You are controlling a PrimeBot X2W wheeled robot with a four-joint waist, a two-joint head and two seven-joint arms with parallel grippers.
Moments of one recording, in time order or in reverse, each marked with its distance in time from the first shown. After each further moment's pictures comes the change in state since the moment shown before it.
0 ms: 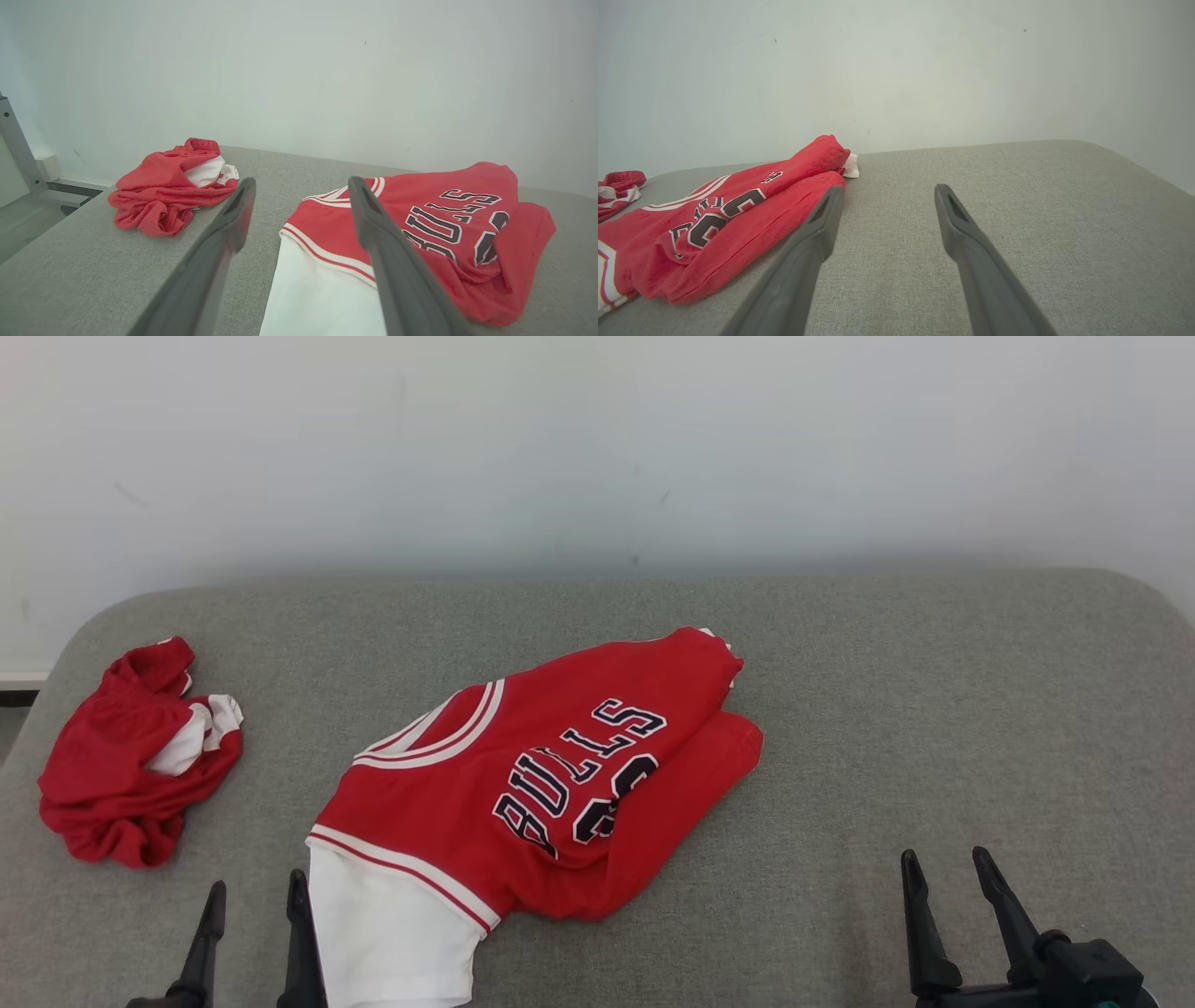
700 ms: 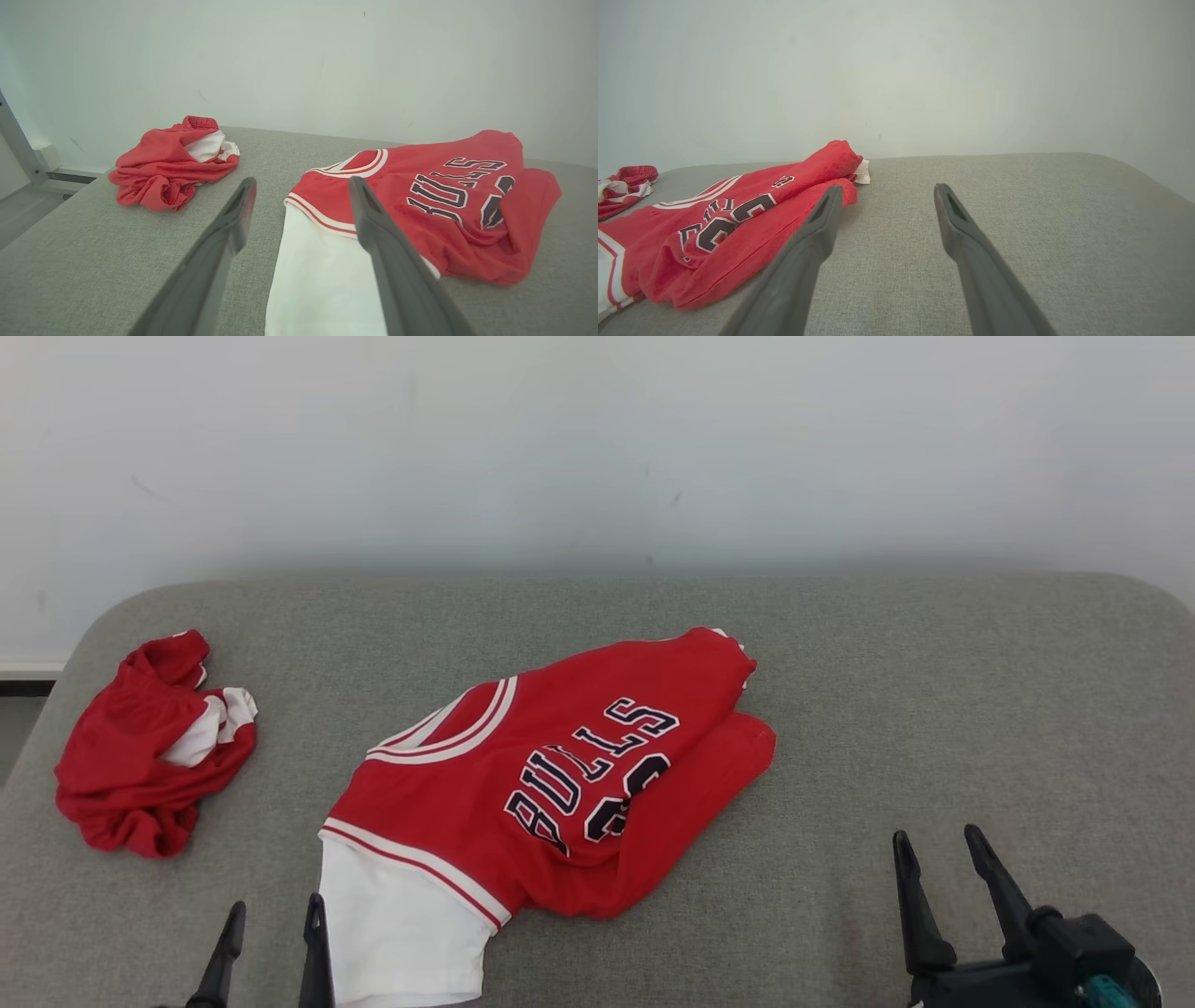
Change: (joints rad) left arm 0.010 -0.044 0.050 0.068 0.080 -0.084 0.000; right arm -0.025 -0.019 0.020 0.010 0.002 0.000 0.004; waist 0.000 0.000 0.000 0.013
